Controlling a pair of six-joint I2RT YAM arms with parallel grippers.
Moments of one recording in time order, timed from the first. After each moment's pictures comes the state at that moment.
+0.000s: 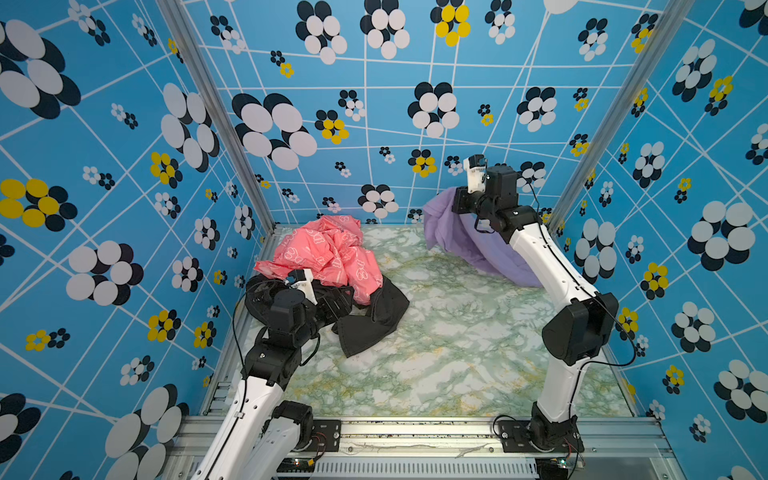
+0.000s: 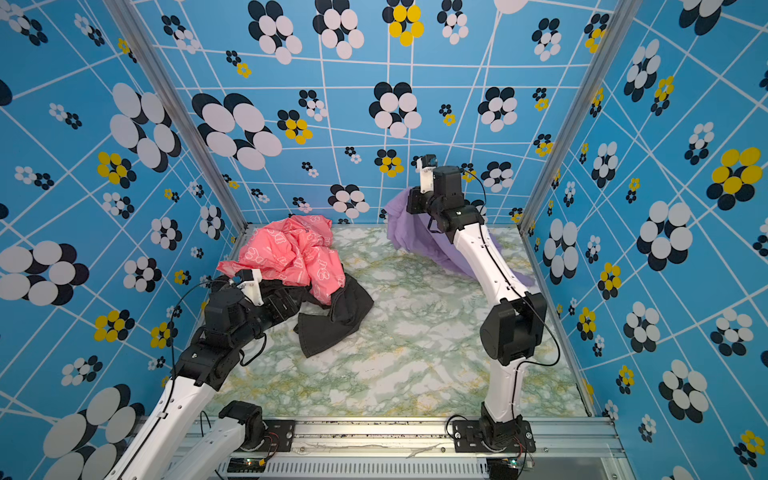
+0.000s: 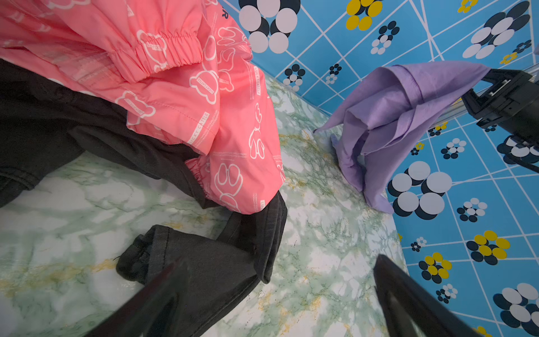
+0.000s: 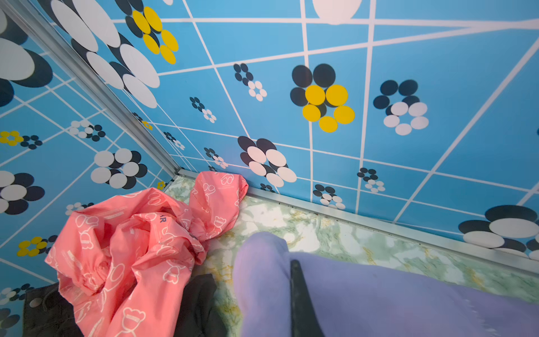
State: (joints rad) left arm -0.21 0.71 0.70 -0.39 0.21 -0.70; right arm 0.31 1.95 2.06 -0.42 -0.17 0.17
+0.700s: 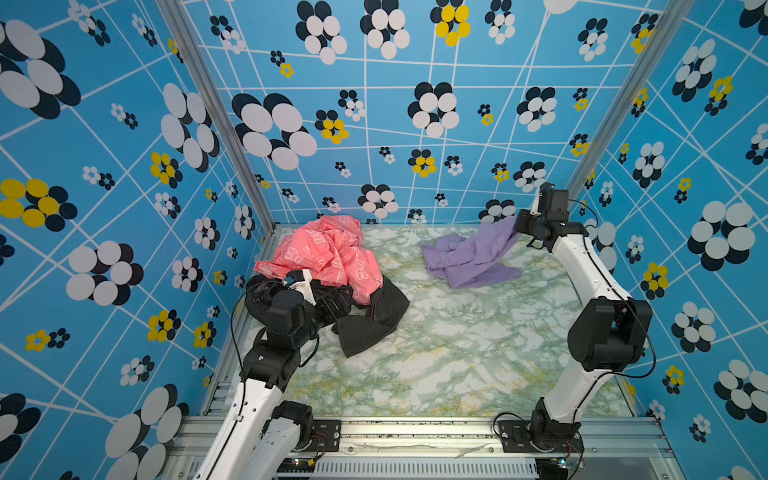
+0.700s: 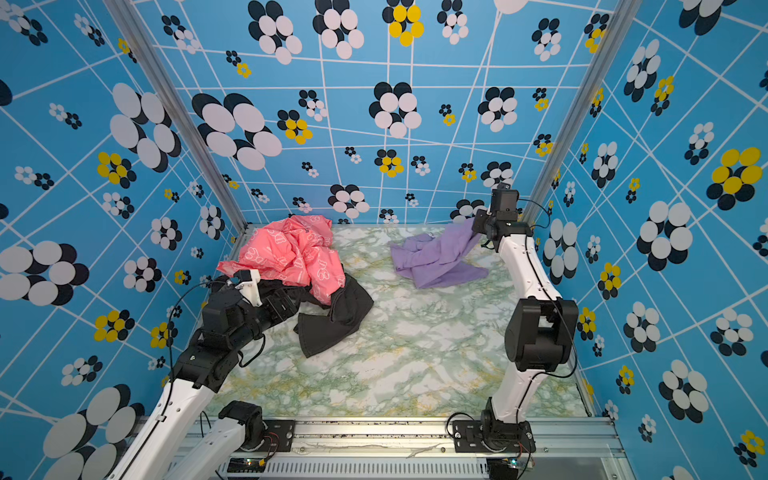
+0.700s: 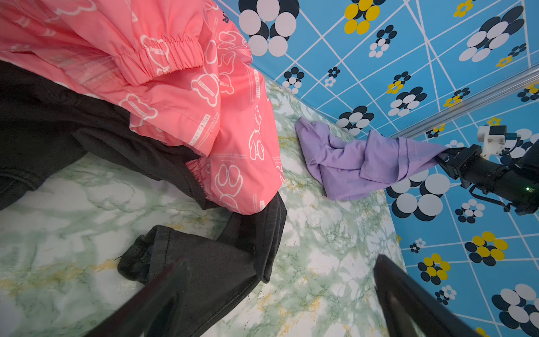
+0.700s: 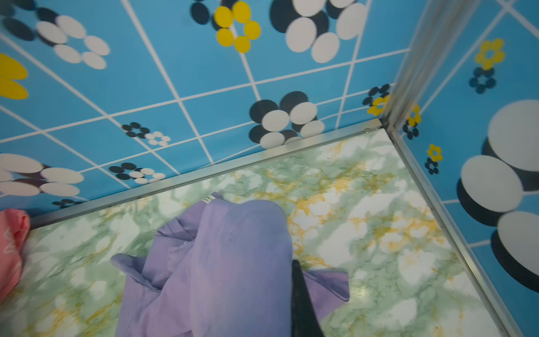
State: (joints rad) left arm -0.20 0.71 0.70 -0.39 0.21 -0.70; right arm -0.06 1.81 1.67 -0.47 0.12 0.21
